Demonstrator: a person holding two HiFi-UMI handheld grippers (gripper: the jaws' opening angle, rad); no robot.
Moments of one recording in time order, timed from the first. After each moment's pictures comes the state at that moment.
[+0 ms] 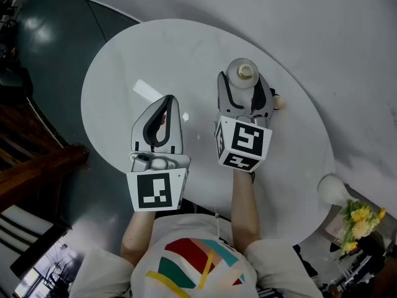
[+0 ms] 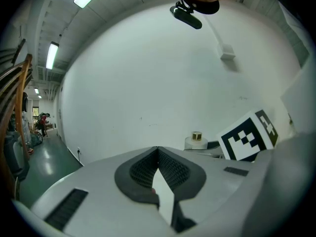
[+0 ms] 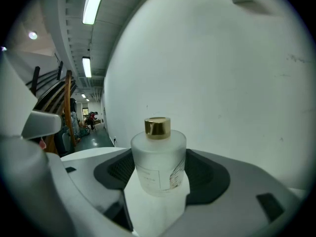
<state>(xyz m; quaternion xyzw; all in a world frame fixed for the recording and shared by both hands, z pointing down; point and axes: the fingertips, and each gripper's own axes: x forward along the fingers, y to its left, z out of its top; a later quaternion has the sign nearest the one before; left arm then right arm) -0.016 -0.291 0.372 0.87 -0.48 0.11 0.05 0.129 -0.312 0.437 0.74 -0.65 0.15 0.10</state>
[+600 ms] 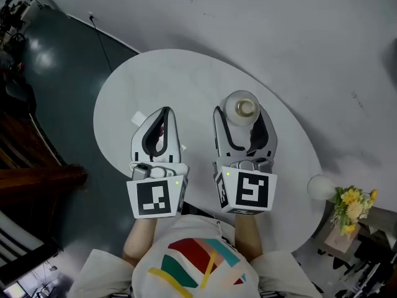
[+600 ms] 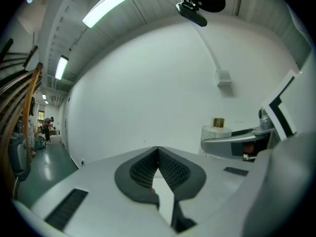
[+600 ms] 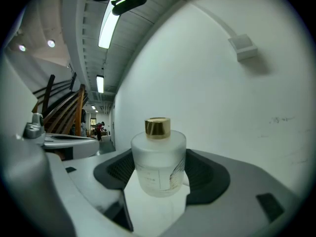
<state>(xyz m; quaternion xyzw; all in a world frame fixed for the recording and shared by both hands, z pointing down) -0.038 -0.237 0.277 0.87 -0.50 0.04 0.02 0.092 -0.209 0.286 0.72 -0.69 0.06 0.04</state>
